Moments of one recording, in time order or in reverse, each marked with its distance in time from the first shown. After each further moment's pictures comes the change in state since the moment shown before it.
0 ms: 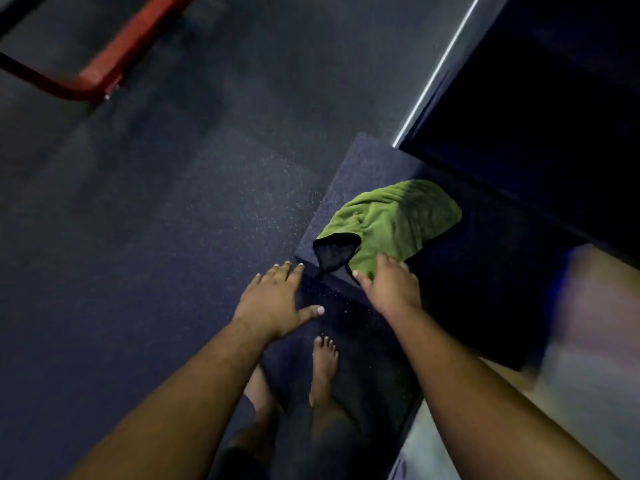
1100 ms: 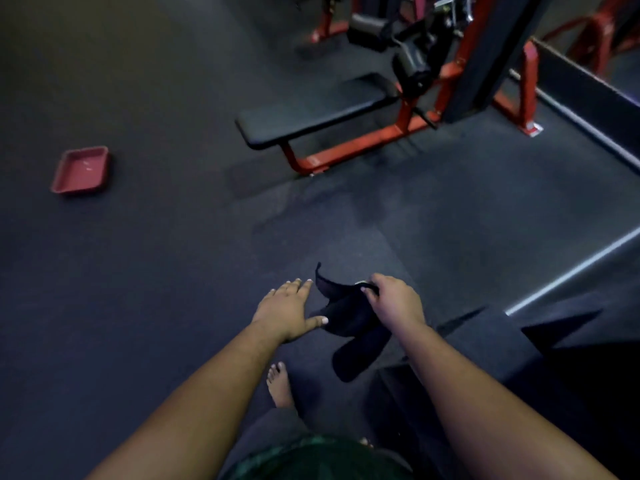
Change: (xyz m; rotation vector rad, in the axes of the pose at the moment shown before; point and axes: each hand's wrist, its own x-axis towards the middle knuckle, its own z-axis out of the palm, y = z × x) left_hand -0.212 -0.219 -0.149 -0.278 0.273 -0.432; right_hand -0.070 -0.351 -0.176 -0.029 0.048 -0.712
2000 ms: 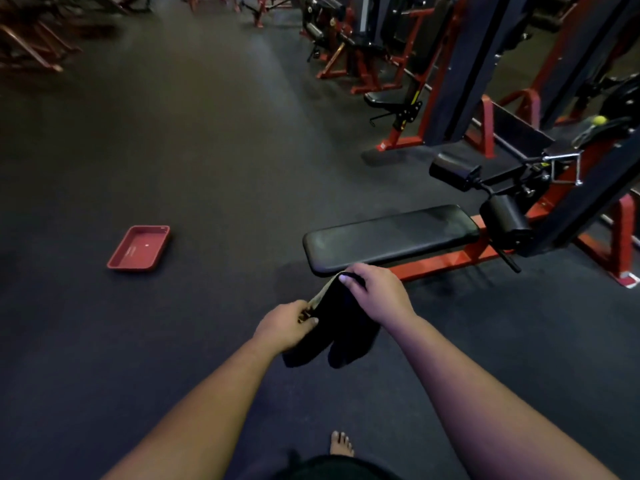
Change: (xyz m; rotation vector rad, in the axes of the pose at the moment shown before) left_hand 0.269 -0.283 -0.311 -0.400 0.298 -0.194; right_hand 0.448 -0.331 -0.119 0.133 0.210 -0.525
